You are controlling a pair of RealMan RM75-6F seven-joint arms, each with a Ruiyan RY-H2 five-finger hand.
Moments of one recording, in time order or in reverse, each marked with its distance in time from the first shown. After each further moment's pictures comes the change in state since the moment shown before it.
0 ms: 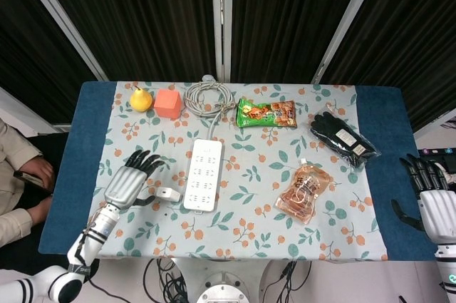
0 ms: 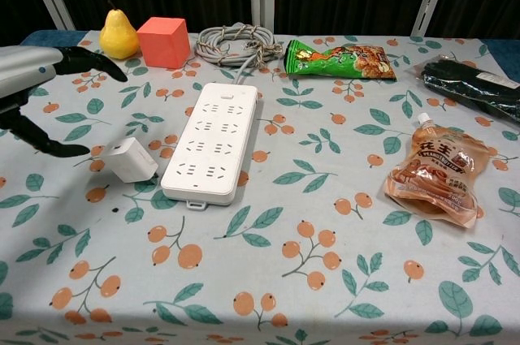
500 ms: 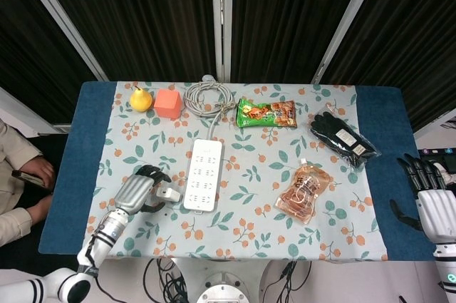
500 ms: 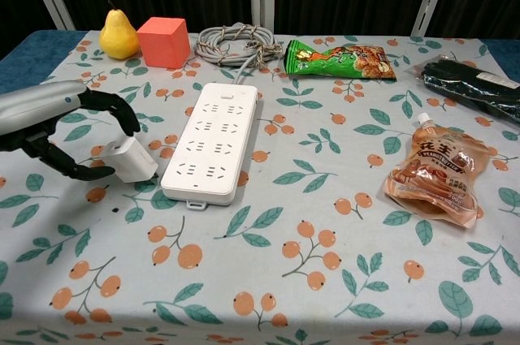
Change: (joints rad) left arm -0.012 -0.096 0.006 0.064 -0.049 -0.052 -0.111; right arm 0.002 -0.001 0.001 -0.001 -0.002 -0.006 0.001
